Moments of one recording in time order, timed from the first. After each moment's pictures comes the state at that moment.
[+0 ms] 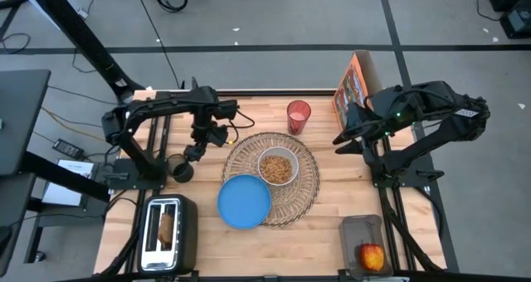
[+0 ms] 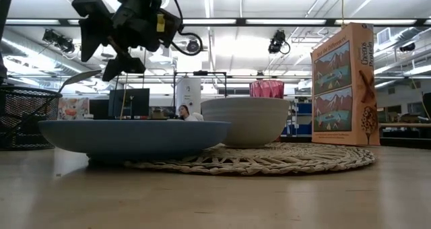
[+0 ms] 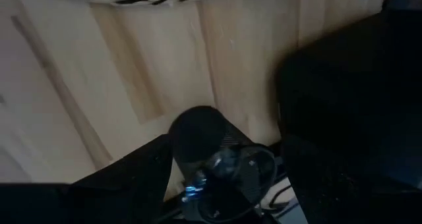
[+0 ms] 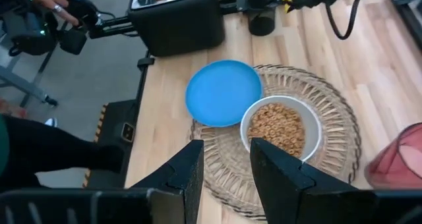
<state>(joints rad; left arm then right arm) 0.41 1.66 1.35 -1.57 0.28 0.70 0.17 1.18 1.71 -1.20 -0.07 0.26</state>
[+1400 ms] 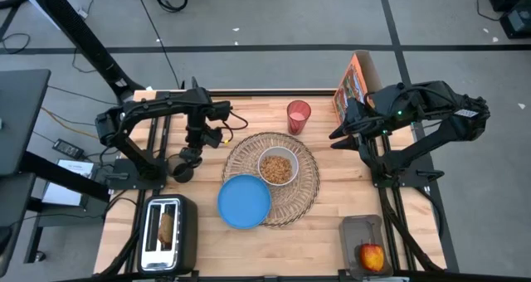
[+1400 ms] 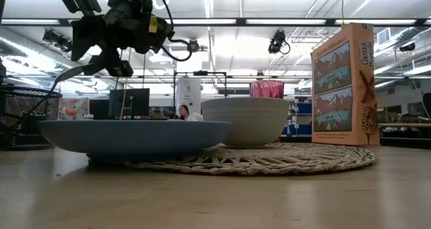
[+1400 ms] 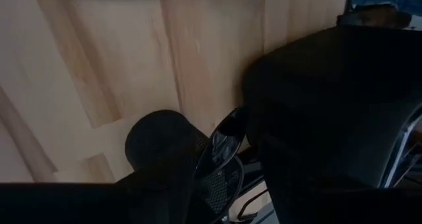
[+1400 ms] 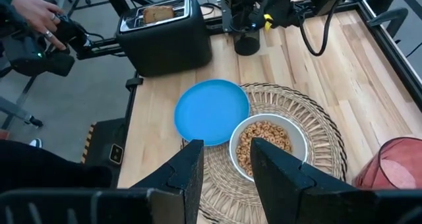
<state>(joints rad) 0.44 1.61 1.24 -1.57 0.41 0.70 0.17 1.18 1.71 -1.14 0.00 0.27</state>
